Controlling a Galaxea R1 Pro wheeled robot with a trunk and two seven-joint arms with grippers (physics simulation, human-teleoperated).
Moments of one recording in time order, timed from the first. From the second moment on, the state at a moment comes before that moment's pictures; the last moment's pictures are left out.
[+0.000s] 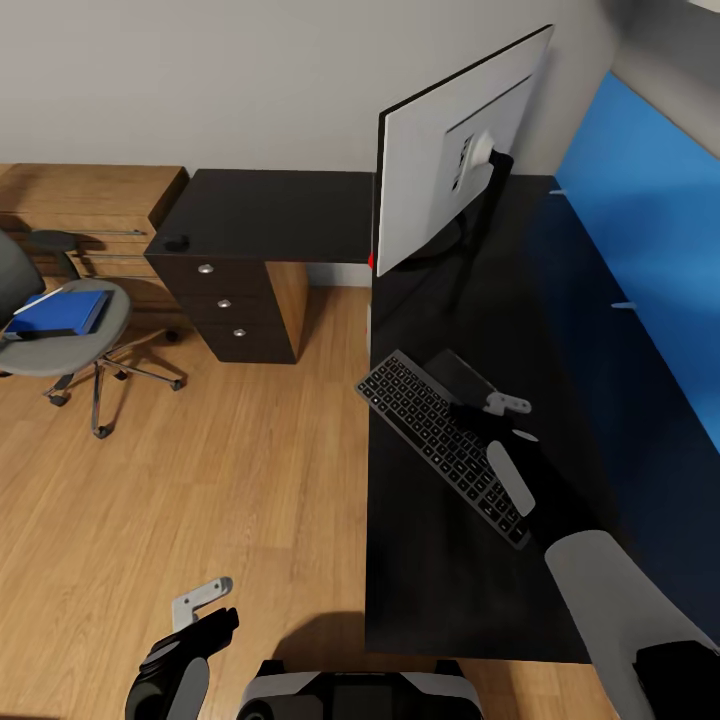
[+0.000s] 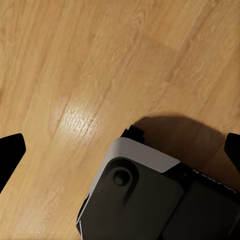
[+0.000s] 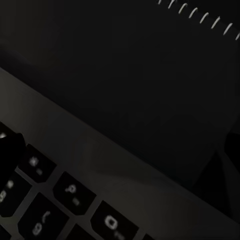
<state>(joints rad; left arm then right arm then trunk) -0.07 -0.09 0.02 -1.45 0.37 0.60 0.56 -0.87 -0.08 0.17 -0.90 -0.48 0.32 -0.25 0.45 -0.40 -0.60</state>
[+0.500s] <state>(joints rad) -0.07 -0.09 0.02 -1.45 0.37 0.60 0.56 -0.87 -0.07 0.17 -0.90 -0.47 0.31 -0.25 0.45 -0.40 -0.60</state>
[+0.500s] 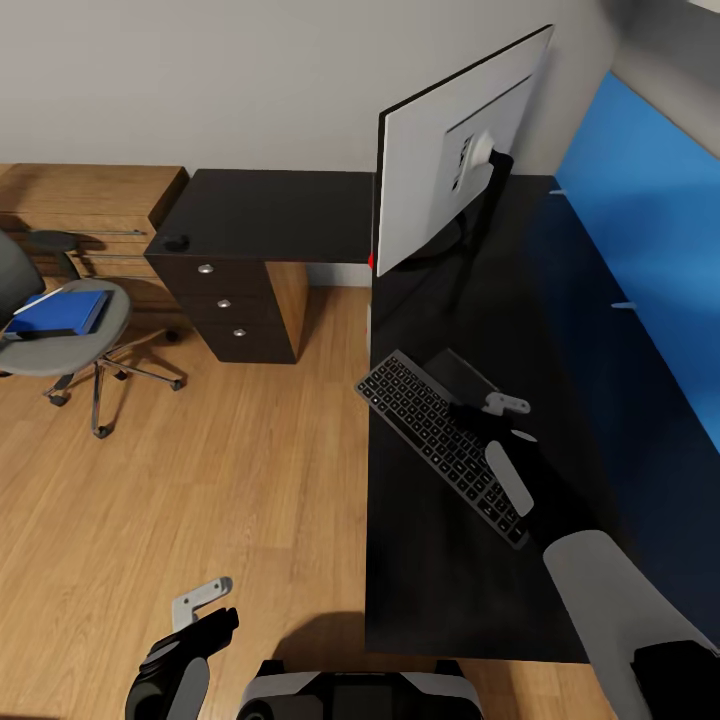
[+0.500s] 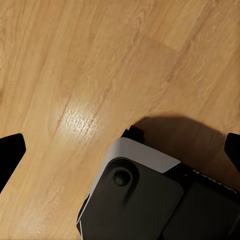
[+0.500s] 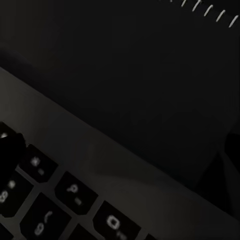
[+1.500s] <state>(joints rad) -0.07 -0.09 0.02 -1.46 0.37 0.60 0.56 -0.87 -0.07 0.17 -0.89 -0.48 0.31 -0.25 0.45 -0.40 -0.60</state>
